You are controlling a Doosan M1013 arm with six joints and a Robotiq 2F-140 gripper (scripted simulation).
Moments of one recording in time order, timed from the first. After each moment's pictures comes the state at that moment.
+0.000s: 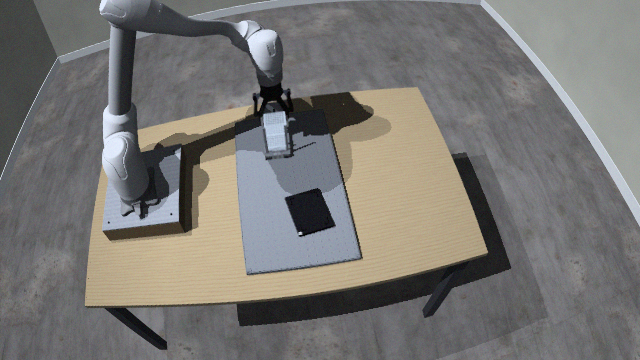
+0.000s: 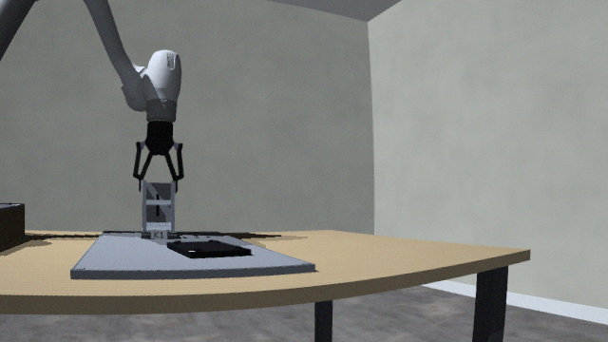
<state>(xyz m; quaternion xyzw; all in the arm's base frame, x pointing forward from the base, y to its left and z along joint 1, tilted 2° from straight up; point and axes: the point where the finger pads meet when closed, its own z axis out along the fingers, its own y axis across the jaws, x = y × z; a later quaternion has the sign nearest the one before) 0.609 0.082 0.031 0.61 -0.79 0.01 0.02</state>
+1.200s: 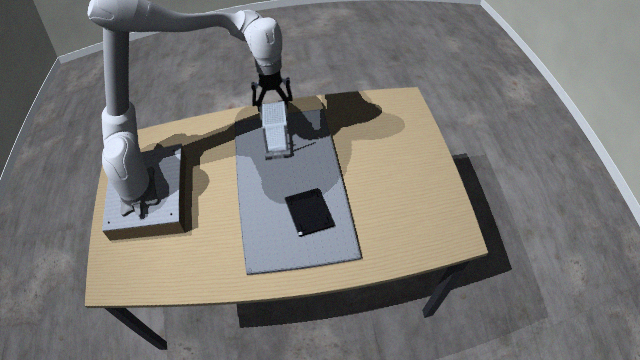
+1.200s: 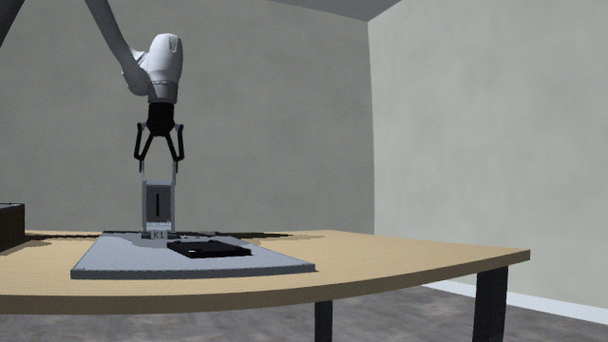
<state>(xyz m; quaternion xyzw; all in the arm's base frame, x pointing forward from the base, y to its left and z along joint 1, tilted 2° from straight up) 0.610 0.084 0.084 0.61 -0.79 0.01 0.02</state>
